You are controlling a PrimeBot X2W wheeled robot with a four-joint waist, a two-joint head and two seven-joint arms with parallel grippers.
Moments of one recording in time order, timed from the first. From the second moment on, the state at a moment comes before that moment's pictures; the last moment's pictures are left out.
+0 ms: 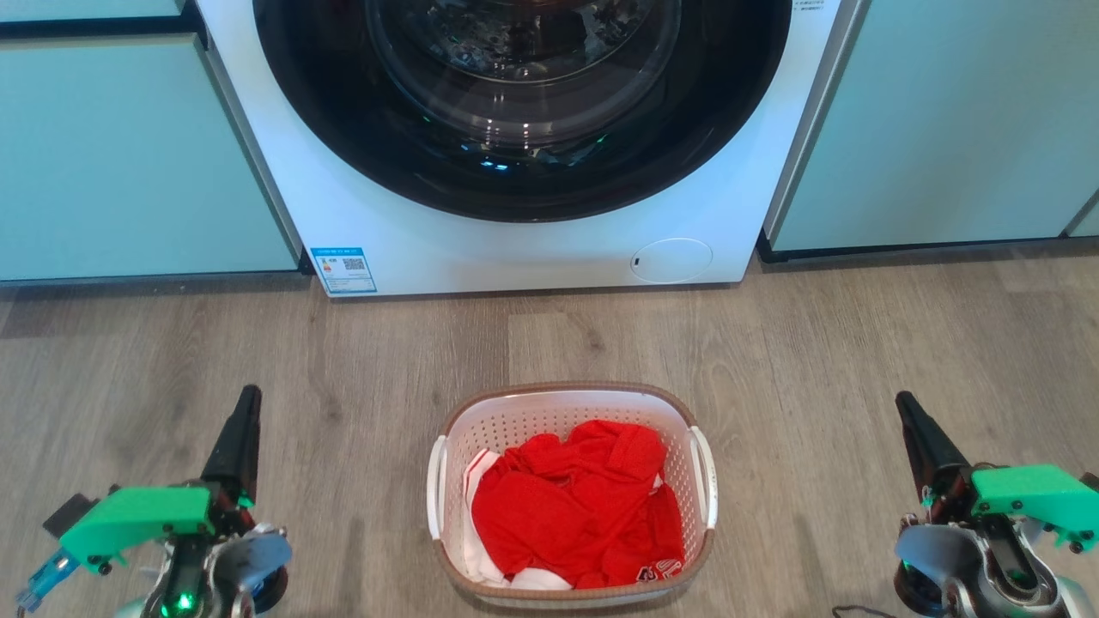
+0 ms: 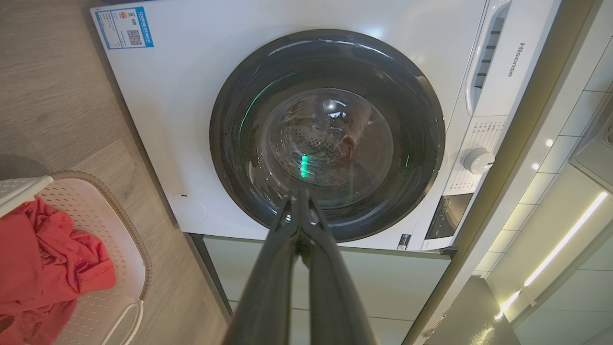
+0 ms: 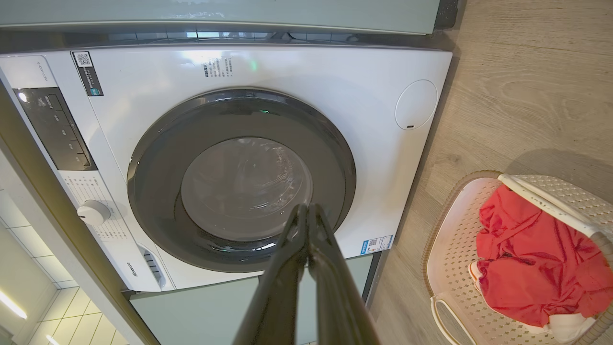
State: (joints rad) left arm -0.05 0.04 0.08 0.27 -1.62 -0.12 0.11; right arm -0.06 -0.04 -0.13 0.28 1.62 0.12 0.11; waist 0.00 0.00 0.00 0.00
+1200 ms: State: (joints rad) left arm 0.02 0.03 0.05 0.29 -1.49 -0.11 0.05; right arm 0.01 -0.03 -0.11 0.32 1.48 0.12 0.05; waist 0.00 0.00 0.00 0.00
